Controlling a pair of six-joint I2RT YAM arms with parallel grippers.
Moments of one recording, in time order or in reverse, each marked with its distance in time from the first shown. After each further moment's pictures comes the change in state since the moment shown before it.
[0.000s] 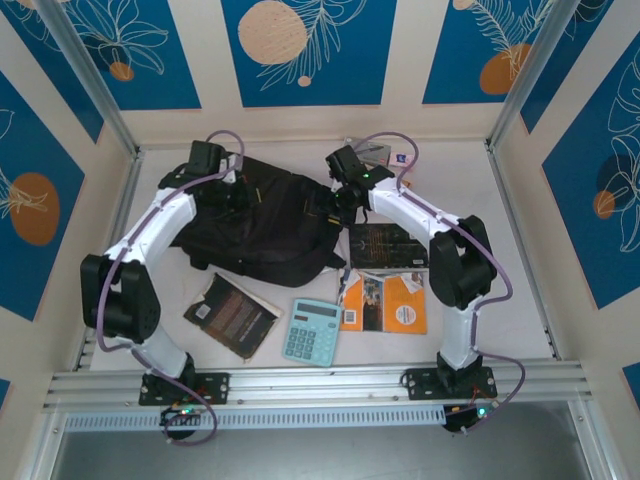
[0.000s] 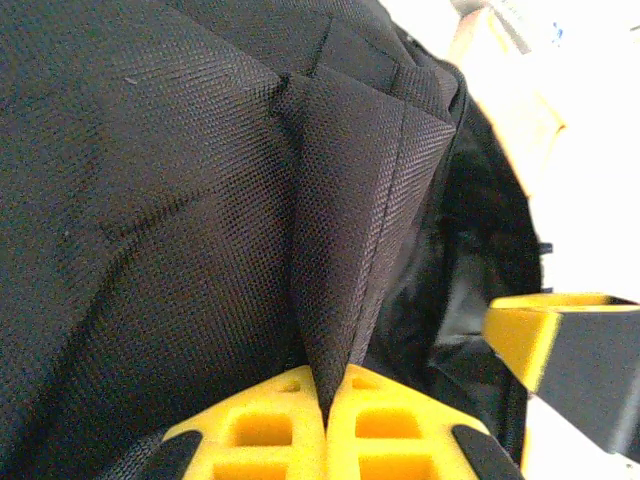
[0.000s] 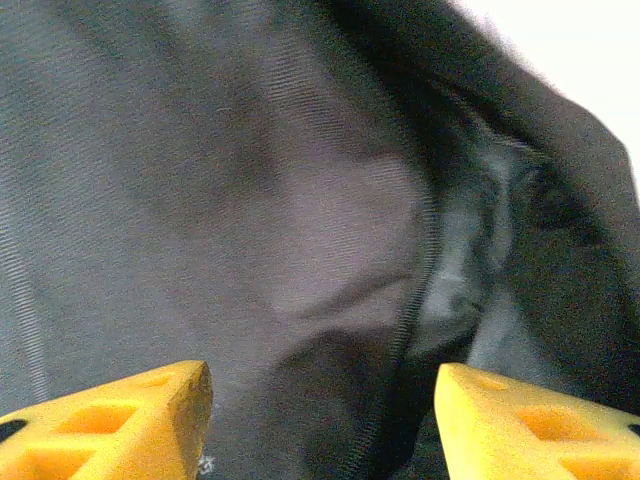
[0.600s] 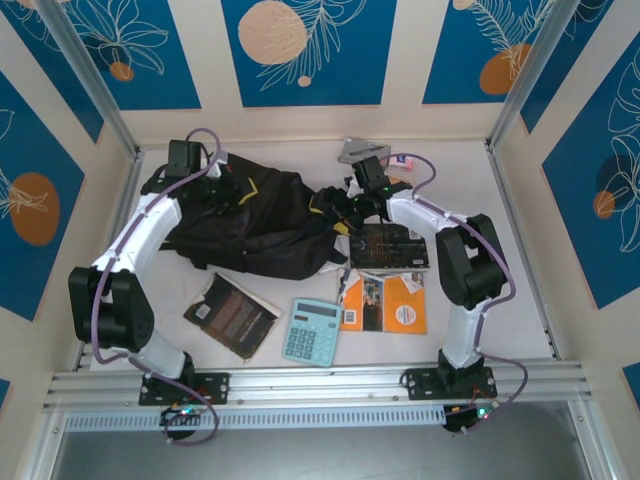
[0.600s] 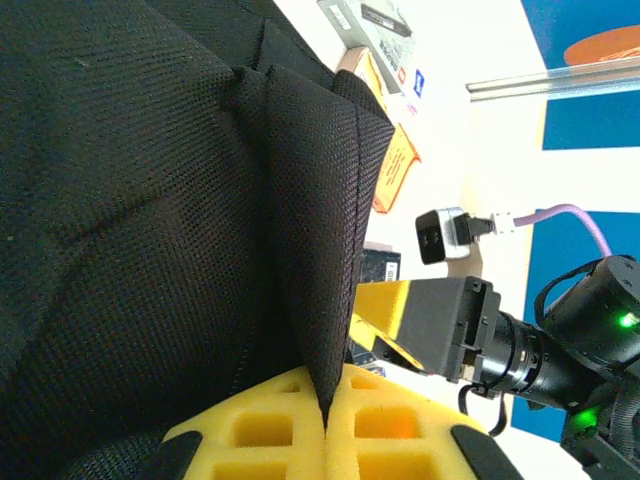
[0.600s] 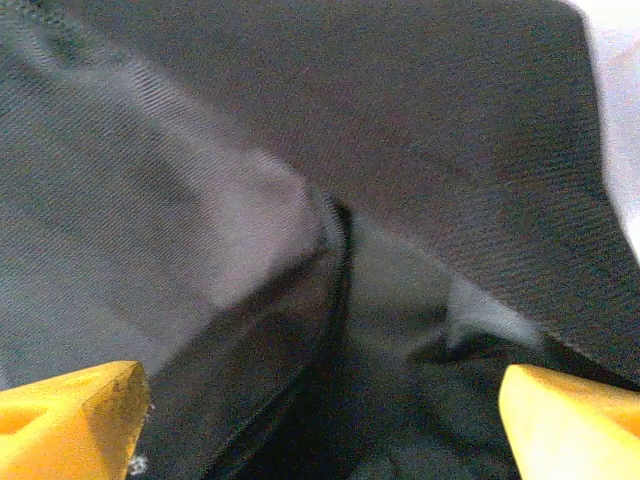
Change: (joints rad) left arm 0.077 -0.058 -0.044 0.106 0.235 -0.227; right arm -0.110 -0.054 -0.270 0.375 -0.356 0.170
